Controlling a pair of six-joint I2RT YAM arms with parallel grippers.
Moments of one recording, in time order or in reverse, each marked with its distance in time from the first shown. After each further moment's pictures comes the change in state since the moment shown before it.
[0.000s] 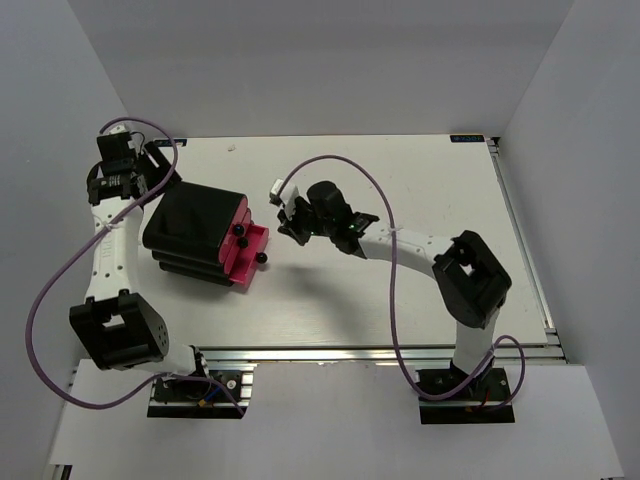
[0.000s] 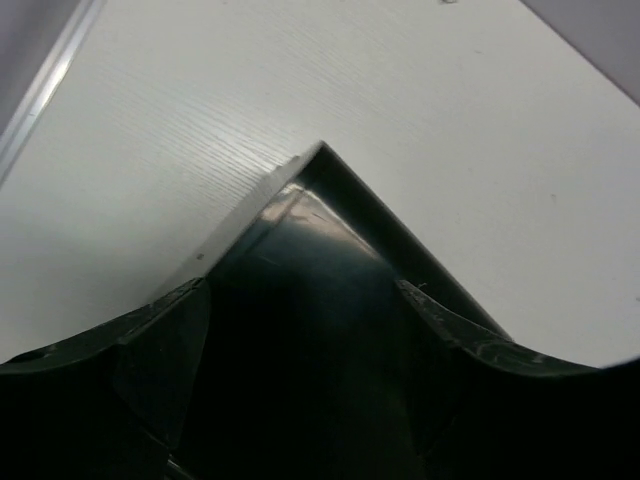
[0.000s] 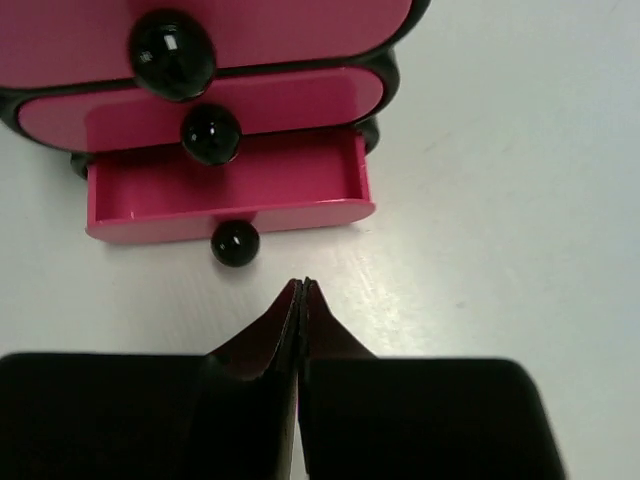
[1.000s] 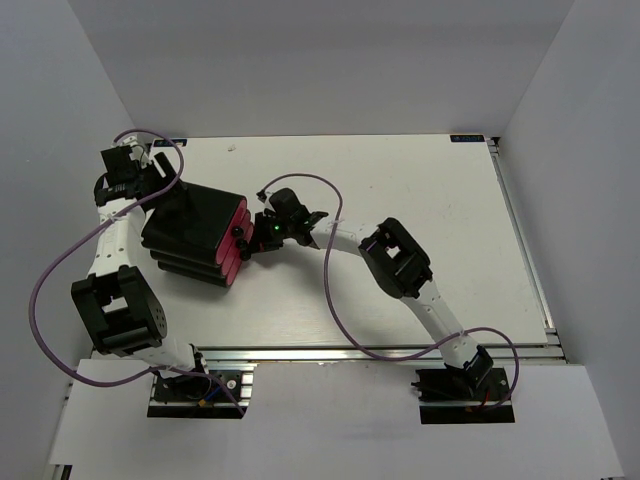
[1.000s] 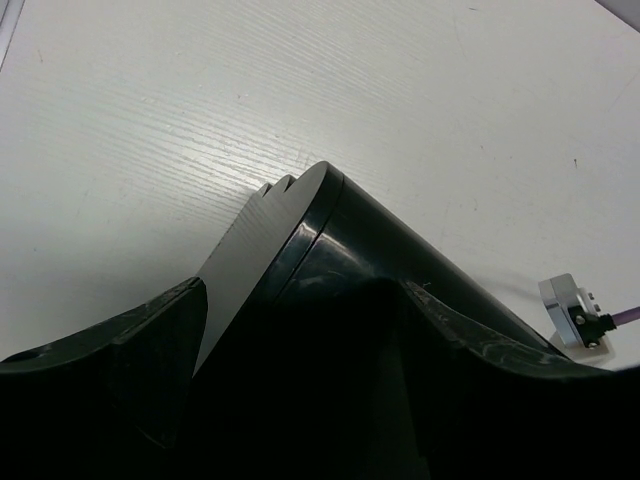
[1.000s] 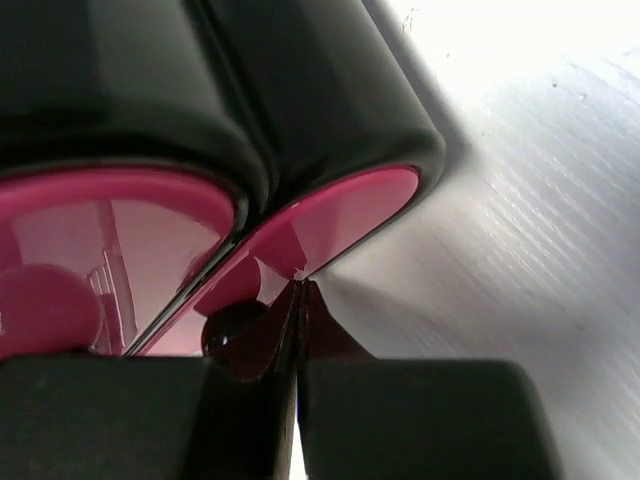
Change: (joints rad) left arm 0.059 0.108 -0.140 0.215 0.172 0.140; right arm 0.012 0.609 0.552 -0.144 -0.163 0.962
